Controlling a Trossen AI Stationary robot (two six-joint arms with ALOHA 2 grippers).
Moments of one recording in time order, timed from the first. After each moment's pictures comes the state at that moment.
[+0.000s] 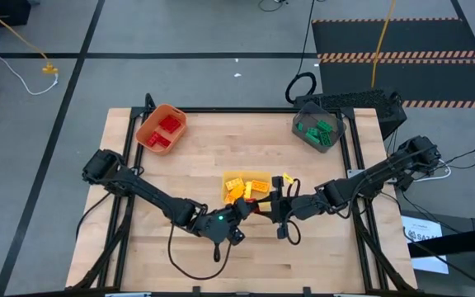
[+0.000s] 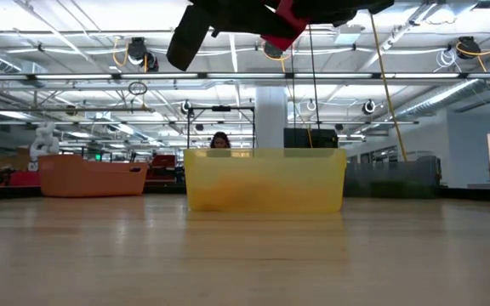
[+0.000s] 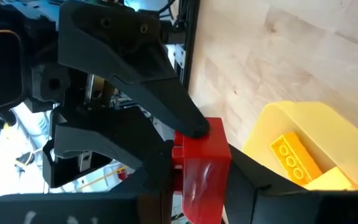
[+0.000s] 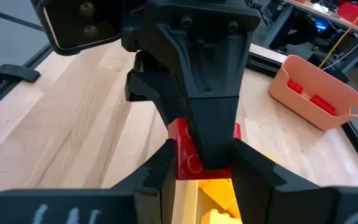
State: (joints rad) left arm -0.45 1.83 1.24 0.11 -0.77 1.26; right arm 0.42 1.39 0.87 0.05 0.39 -0.08
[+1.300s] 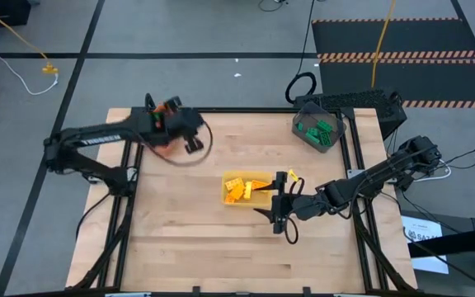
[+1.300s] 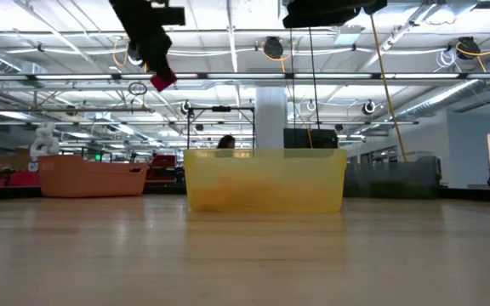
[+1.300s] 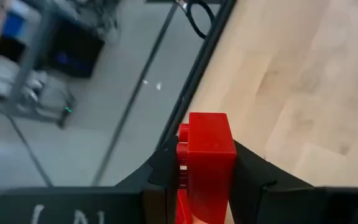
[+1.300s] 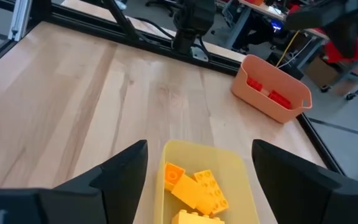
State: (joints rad) left arm 0.23 1.33 1.24 -0.85 -0.59 0.14; right arm 0.42 1.38 0.87 0.06 0.55 -0.06
